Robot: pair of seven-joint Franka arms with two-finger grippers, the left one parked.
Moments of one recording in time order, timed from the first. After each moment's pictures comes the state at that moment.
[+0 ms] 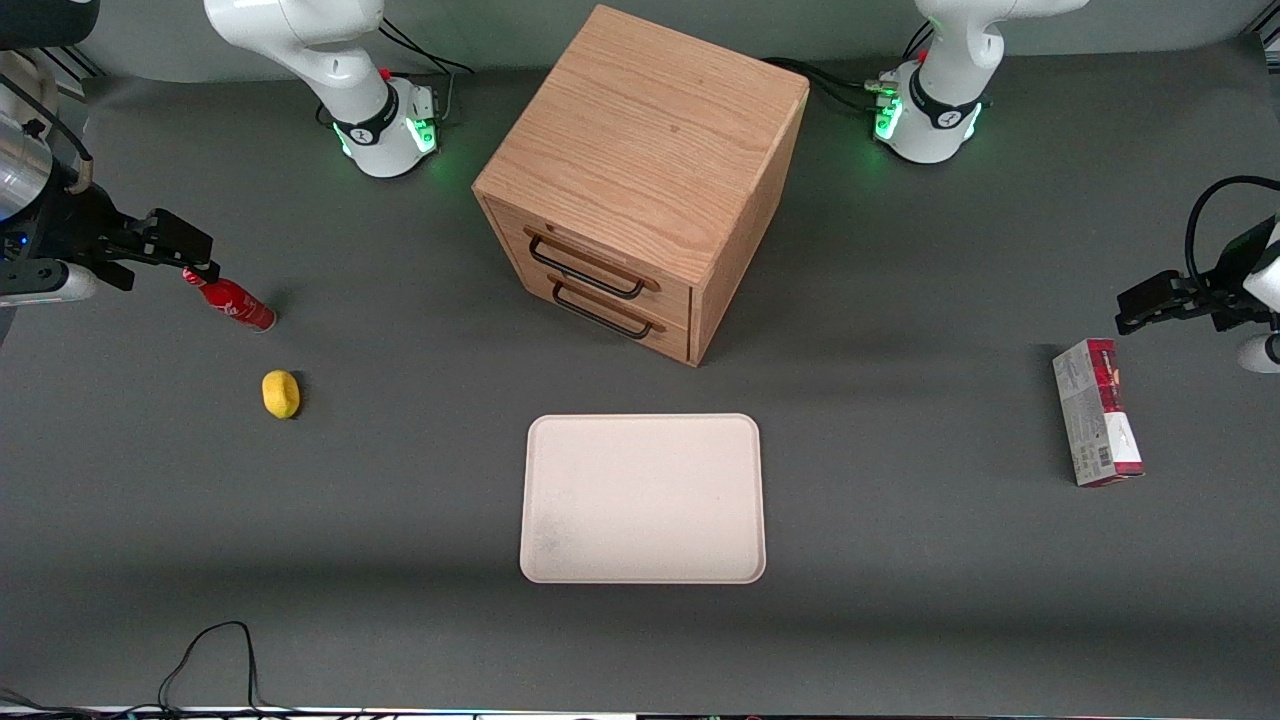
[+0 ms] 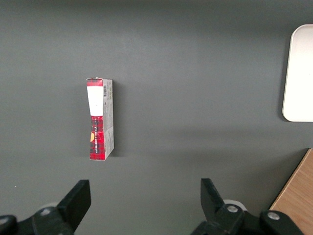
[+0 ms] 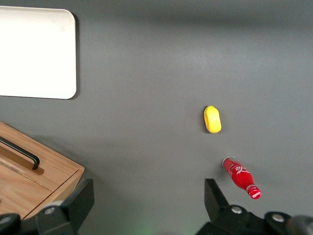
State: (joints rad) arm 0.09 -0.04 -0.03 -1.60 0.01 1.54 0.03
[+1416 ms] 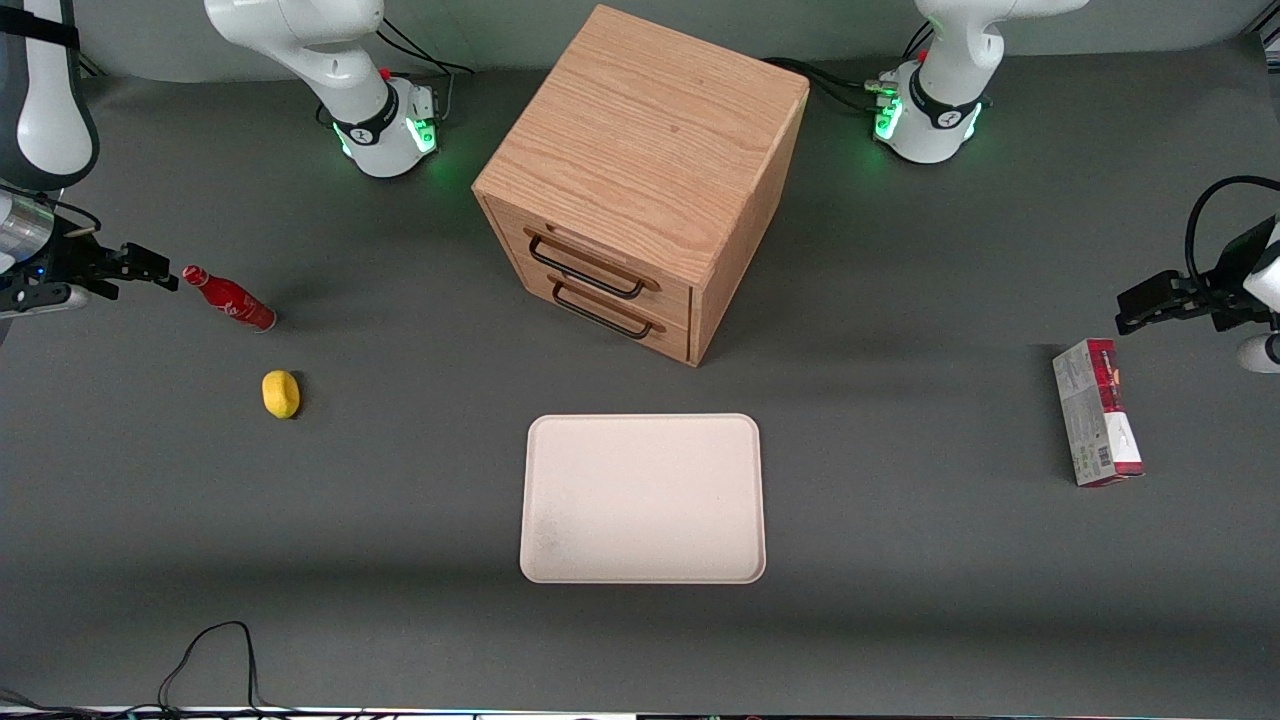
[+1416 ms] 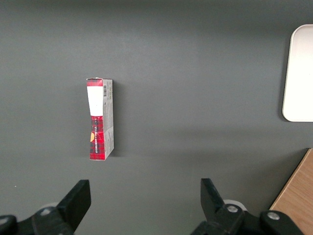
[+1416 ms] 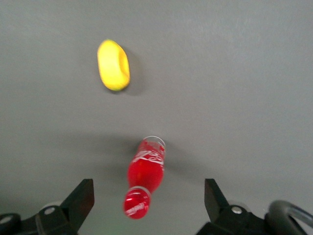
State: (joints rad) arm 0.06 -0.17 -0.56 -2.38 -0.09 2.18 -0.52
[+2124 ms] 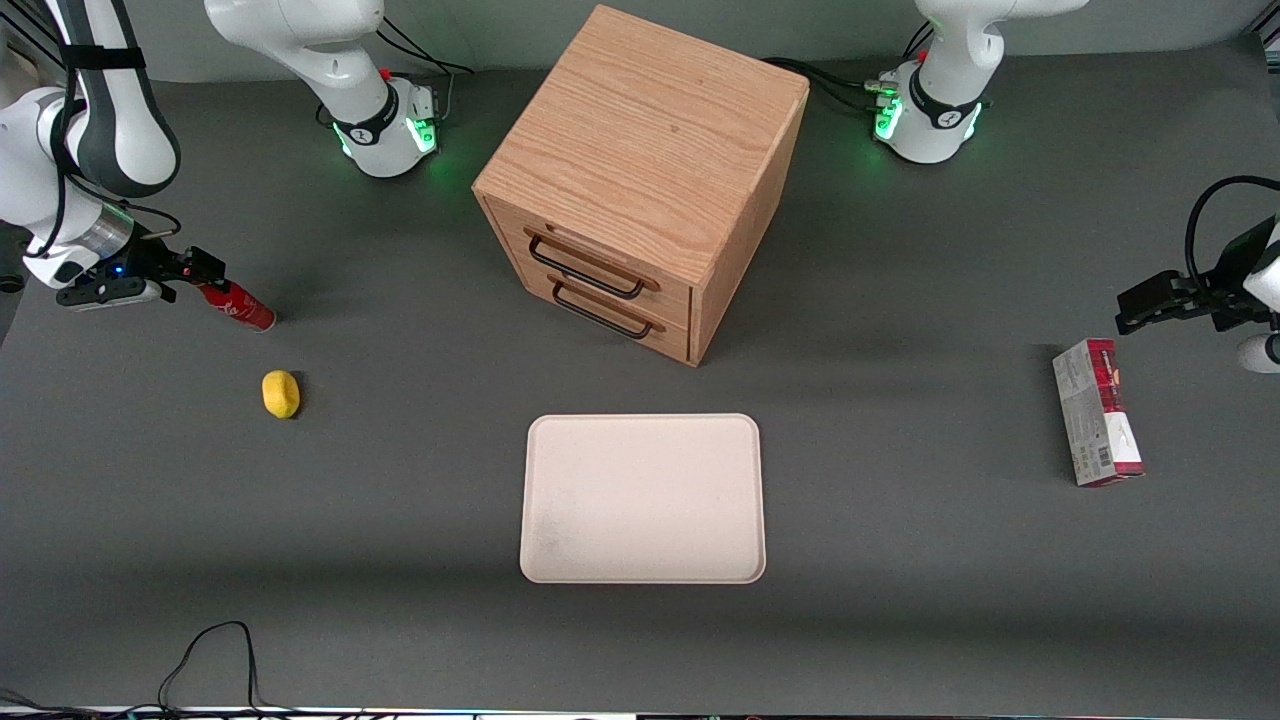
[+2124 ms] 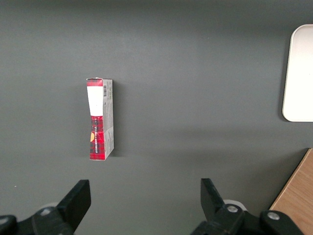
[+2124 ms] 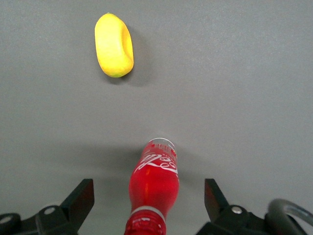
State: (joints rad) arm 0.06 -0.18 -0.57 -2.58 -0.09 2.42 -0.54
